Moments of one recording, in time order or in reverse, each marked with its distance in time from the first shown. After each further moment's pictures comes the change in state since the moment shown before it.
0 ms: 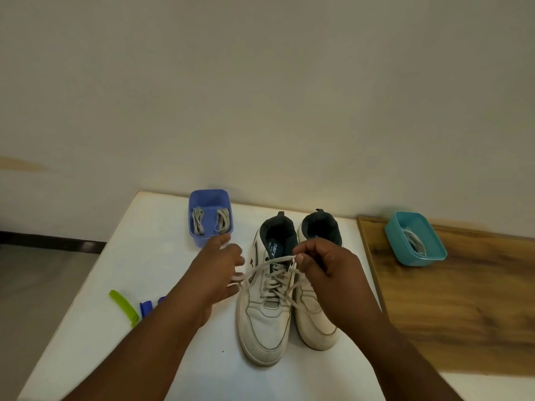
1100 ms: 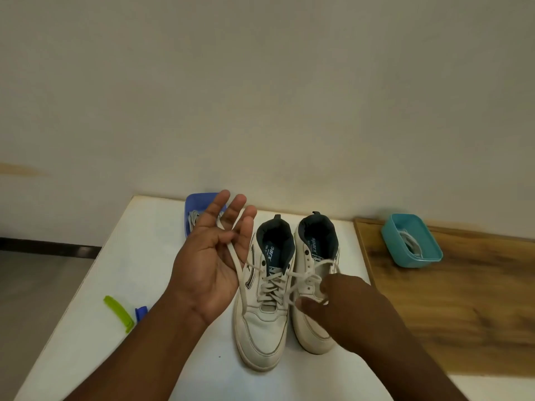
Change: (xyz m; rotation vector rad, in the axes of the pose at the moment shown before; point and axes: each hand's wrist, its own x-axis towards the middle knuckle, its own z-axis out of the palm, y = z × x) left_hand -0.027 0.023 0.010 -1.009 -0.379 0.239; right_hand -0.016 -0.009 -0.023 -0.737 -0.317 0.340
